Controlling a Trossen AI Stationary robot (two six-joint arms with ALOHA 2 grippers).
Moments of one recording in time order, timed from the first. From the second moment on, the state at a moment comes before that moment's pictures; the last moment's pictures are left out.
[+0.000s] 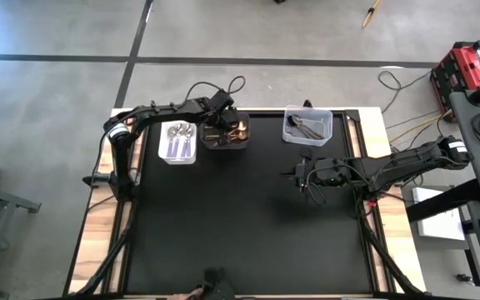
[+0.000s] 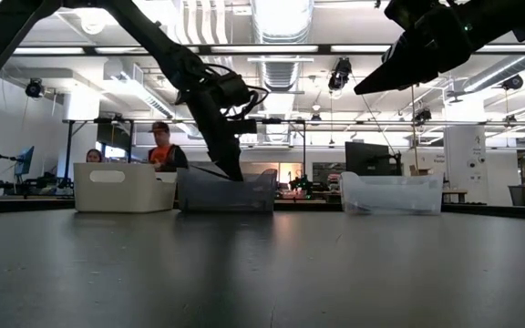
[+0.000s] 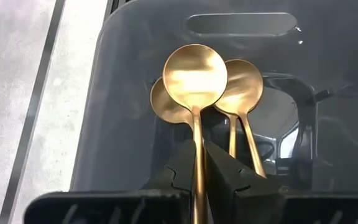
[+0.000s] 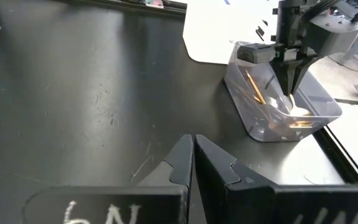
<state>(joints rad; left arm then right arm) 0.61 1.93 1.35 -0.39 0.02 0.52 0.11 1.05 0.58 0.01 0.29 -0.08</state>
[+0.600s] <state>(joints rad) 0.61 1.93 1.33 -0.39 0.02 0.49 0.11 1.05 0.58 0.01 0.29 -0.08</state>
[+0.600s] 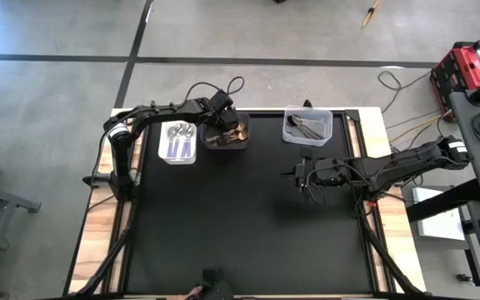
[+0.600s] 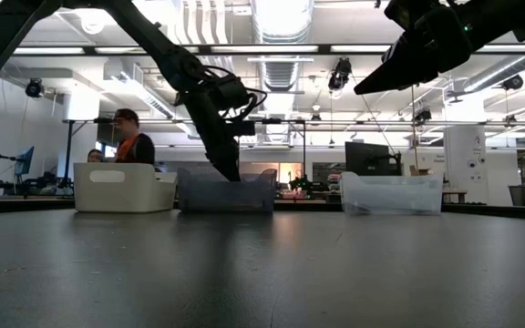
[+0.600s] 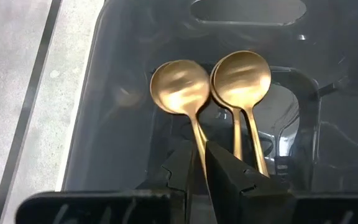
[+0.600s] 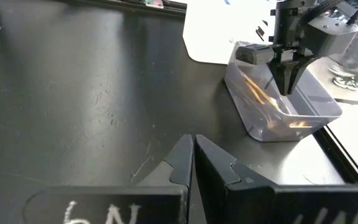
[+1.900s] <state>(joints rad) 0.27 1.41 0.89 -0.06 0.10 0.31 0.08 1.05 0.54 0.22 0.23 -0.22</state>
